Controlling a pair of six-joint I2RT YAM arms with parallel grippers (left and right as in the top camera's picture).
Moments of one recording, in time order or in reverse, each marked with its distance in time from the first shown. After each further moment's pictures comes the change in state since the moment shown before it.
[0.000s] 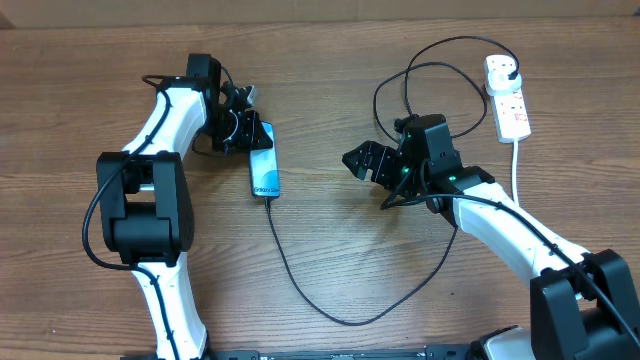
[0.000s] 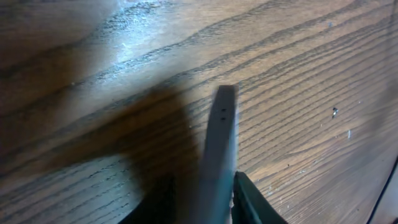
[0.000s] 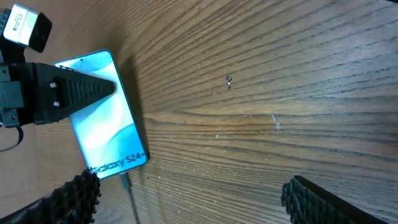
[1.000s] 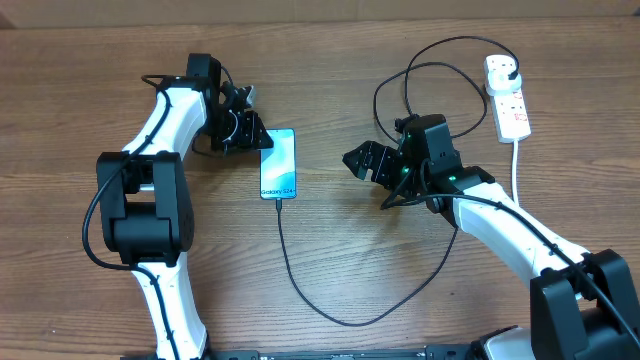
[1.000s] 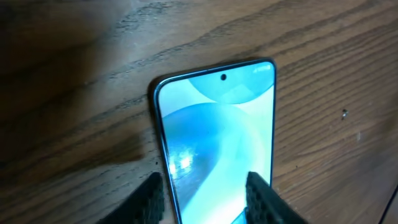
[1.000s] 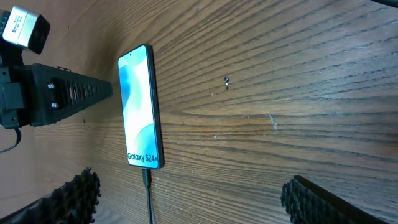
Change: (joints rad) left arm 0.000 0.000 0.000 0.000 -0.029 0.001; right arm 0.000 0.000 0.000 -0.002 0.007 -0.001
